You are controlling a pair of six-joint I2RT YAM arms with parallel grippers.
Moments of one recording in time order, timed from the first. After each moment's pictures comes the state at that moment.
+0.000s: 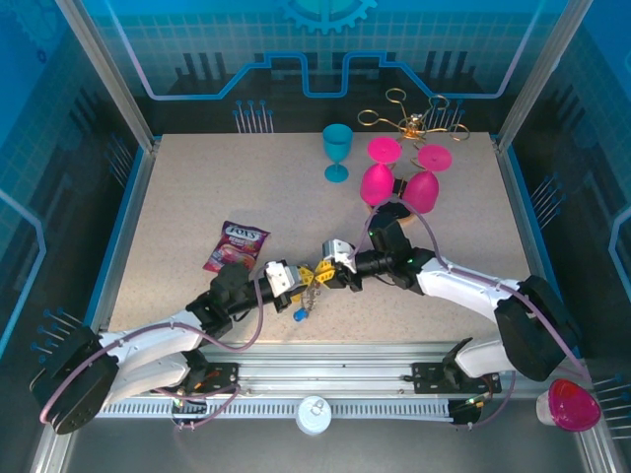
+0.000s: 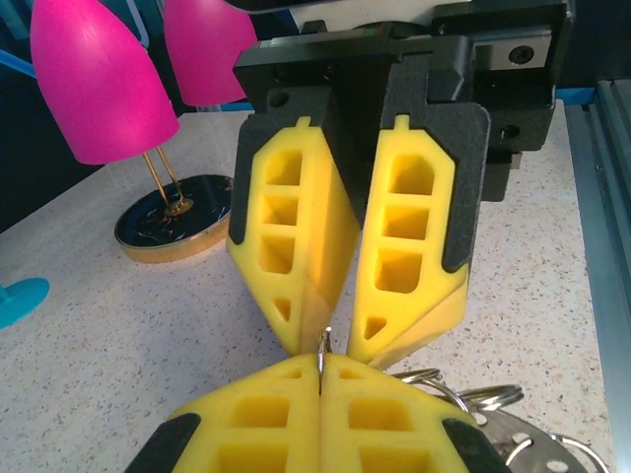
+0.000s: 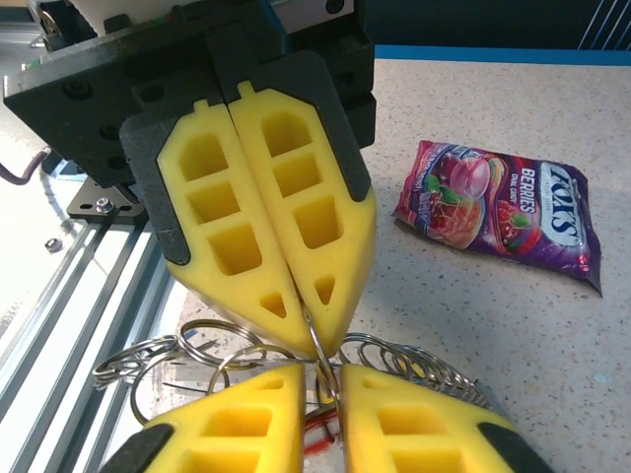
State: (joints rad) left arm -0.71 1.02 0.24 0.60 0.35 0.25; right arm 0.65 1.38 0.71 0.06 -0.82 -0.51
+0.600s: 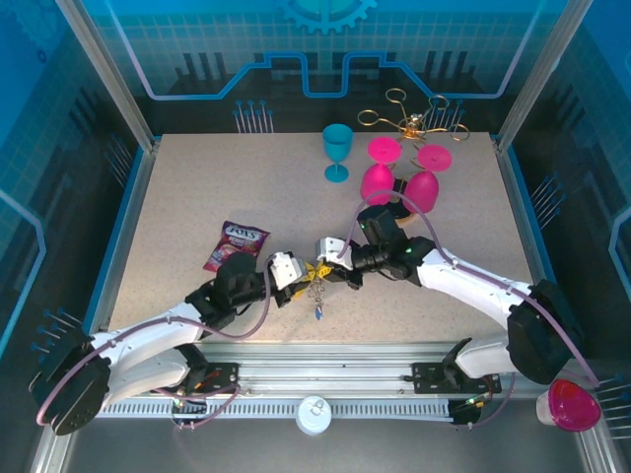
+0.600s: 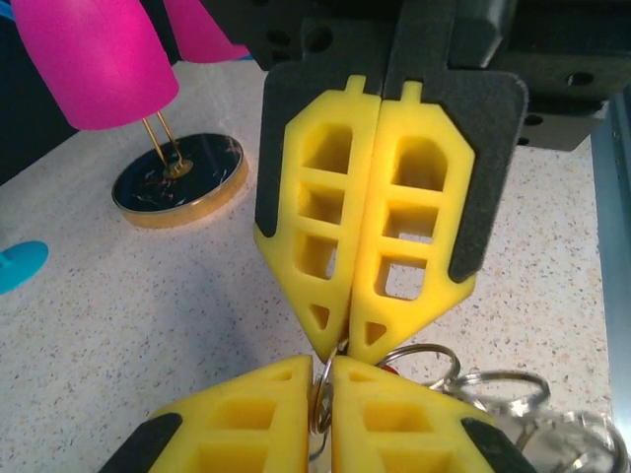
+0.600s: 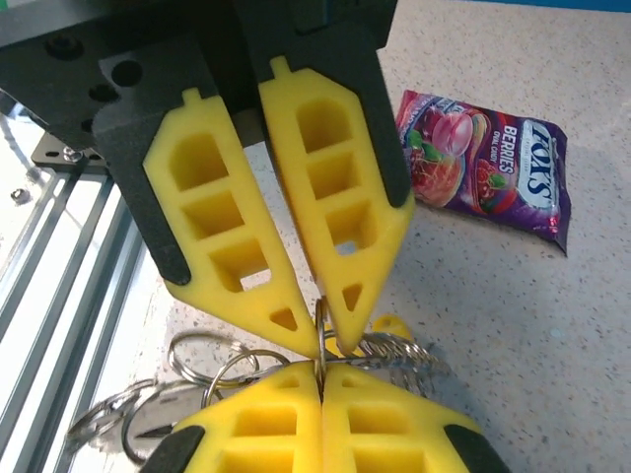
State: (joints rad) left arm -0.71 1.01 0.41 0.27 0.32 0.29; right arm 0.71 1.36 0.92 -0.34 -0.61 -0.66
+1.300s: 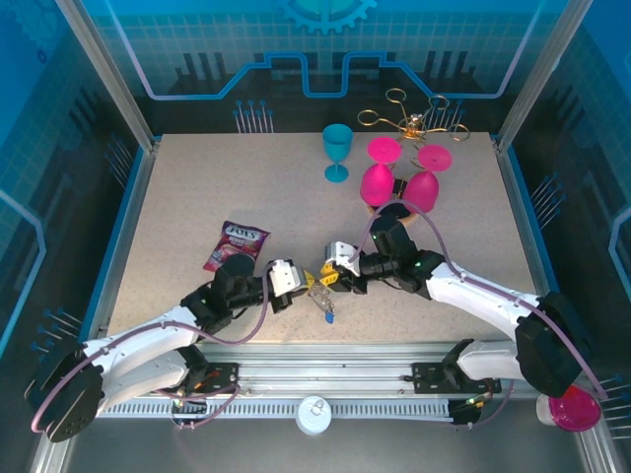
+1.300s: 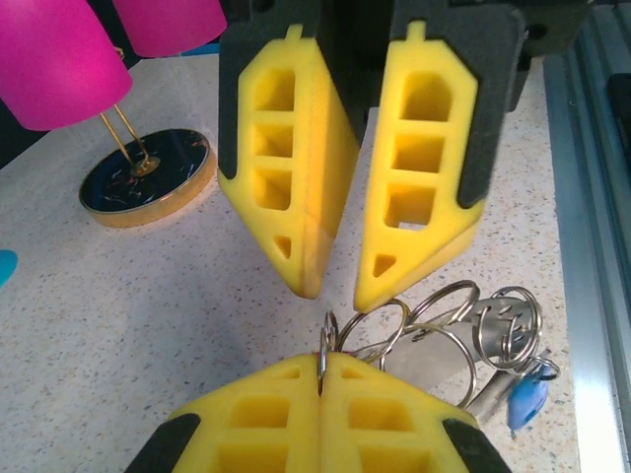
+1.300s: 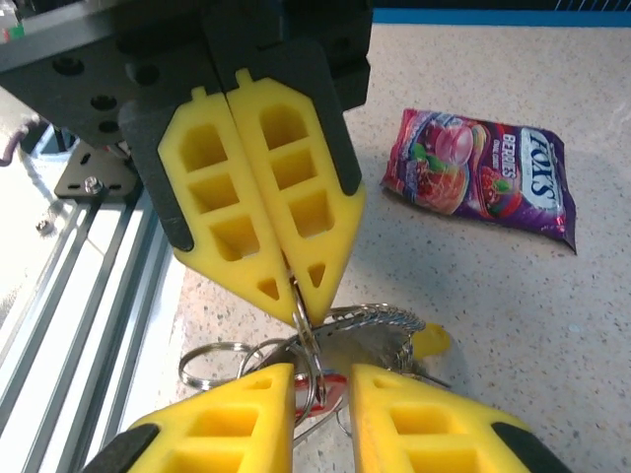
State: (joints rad) left arm -0.71 0.96 0.35 0.27 0.39 0.33; right arm 0.67 1.27 0.71 -0.07 -0.72 -0.50
